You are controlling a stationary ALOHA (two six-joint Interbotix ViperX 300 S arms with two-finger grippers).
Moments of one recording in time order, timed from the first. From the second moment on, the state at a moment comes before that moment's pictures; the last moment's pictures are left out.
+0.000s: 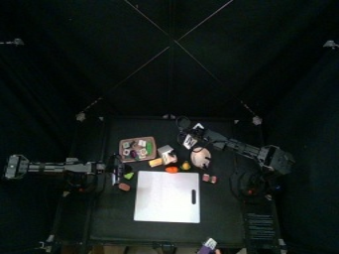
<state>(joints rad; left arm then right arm) 0.10 -0.83 1.20 -0.03 -0.02 0.00 -0.56 0.02 0.35 -0.12 0.59 0.13</state>
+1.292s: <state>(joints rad) 0.11 -0.83 1.20 -0.03 -0.01 0.00 -0.54 0.16 0.34 -0.13 0.59 0.13</state>
